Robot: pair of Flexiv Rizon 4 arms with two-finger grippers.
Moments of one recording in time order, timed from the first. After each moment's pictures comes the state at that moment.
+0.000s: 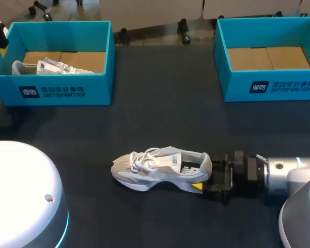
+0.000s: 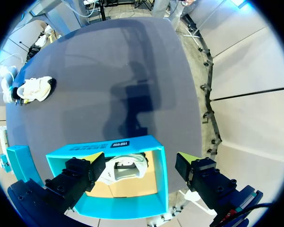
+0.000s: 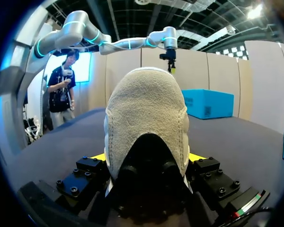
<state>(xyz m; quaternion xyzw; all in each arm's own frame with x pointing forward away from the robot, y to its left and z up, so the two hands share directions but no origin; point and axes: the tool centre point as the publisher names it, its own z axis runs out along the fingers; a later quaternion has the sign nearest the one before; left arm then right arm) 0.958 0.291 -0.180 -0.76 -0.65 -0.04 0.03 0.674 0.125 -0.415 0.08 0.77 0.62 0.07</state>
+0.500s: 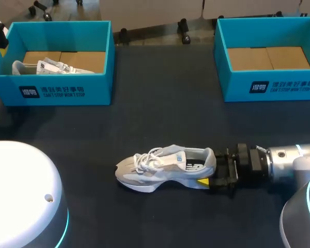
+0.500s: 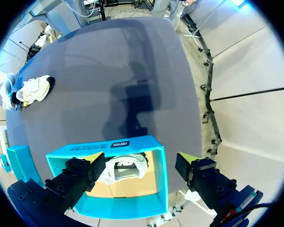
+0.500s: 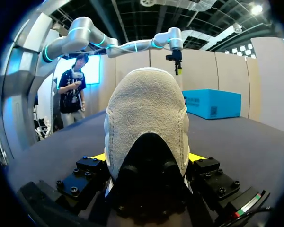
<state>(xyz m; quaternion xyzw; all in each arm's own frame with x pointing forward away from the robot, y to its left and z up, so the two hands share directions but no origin) 0.958 0.291 -0.180 -0.76 -0.65 -0.04 0.03 0.686 0.111 -0.416 0.04 0.77 0.63 0.02</state>
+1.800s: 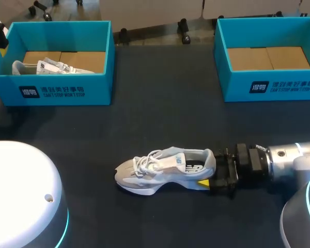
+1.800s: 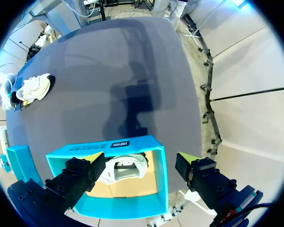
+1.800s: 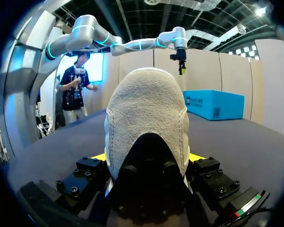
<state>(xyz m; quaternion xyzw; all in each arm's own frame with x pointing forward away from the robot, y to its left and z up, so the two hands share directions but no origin) 0.958 0.291 -0.180 -0.76 -0.65 -0.04 0.03 0.681 0.112 -0.414 0.03 0.78 0.63 0.02</state>
